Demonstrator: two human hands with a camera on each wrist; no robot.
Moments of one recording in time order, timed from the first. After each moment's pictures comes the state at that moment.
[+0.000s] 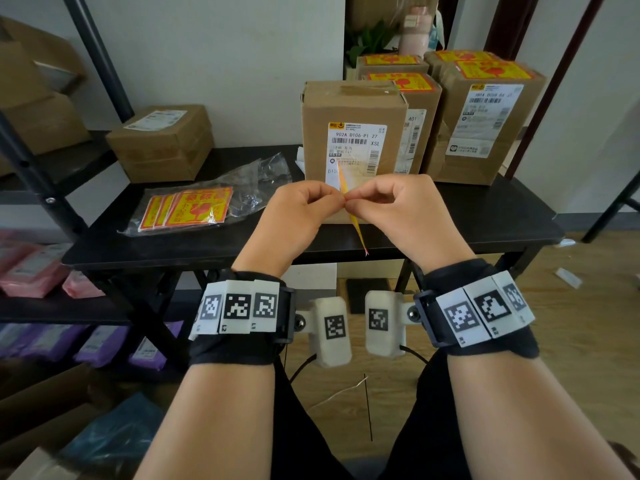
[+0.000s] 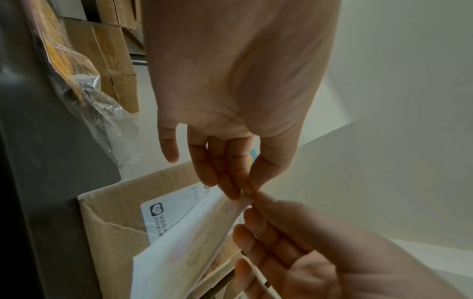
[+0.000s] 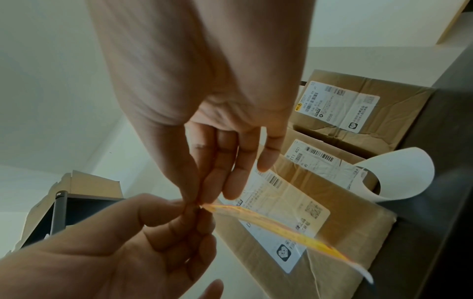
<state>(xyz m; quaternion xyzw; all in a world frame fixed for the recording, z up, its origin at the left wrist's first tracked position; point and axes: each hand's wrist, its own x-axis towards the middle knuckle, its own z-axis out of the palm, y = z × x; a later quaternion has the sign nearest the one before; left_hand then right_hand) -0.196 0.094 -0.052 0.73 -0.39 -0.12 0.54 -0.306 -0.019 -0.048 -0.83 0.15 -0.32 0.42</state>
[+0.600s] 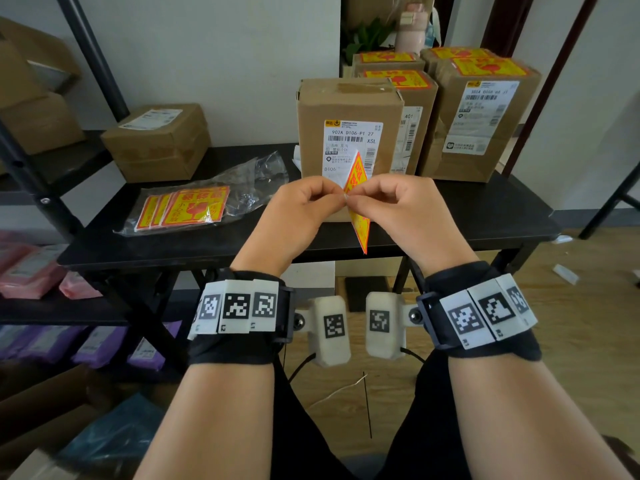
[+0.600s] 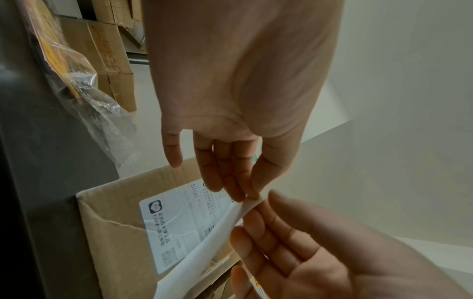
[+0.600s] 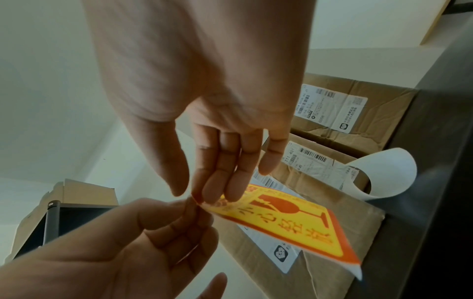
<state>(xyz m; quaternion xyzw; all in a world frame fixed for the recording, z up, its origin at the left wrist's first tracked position) -0.201 0.094 -0.050 0.73 -0.41 -0.13 0.53 -0.311 -0.021 -0.053 -0.82 0.16 -0.31 0.44</state>
